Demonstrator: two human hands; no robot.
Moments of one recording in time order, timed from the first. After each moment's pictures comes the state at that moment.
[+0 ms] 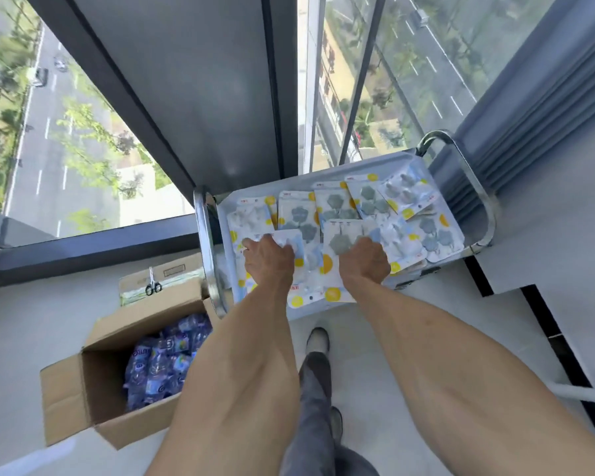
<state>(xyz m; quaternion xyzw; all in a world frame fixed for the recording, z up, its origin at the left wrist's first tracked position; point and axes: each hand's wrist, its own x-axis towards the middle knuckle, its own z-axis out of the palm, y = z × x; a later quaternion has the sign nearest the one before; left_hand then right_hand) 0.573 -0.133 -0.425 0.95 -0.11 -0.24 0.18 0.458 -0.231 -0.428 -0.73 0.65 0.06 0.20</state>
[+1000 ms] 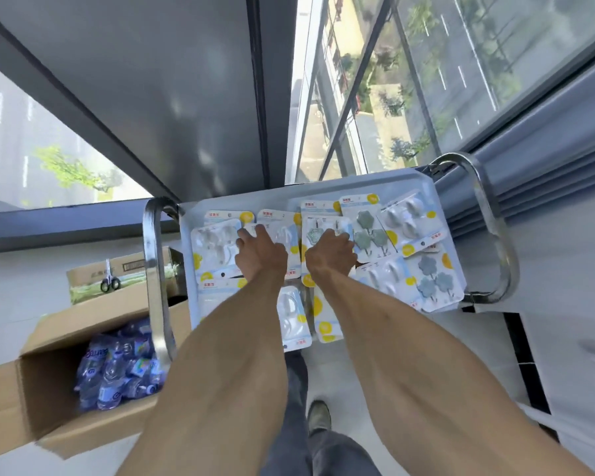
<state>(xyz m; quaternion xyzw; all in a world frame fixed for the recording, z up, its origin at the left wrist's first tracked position) 0.643 -0.261 -0.513 0.95 -0.12 -0.26 0.10 0.573 -0.340 -0.501 -0.77 0.59 0.18 0.19</state>
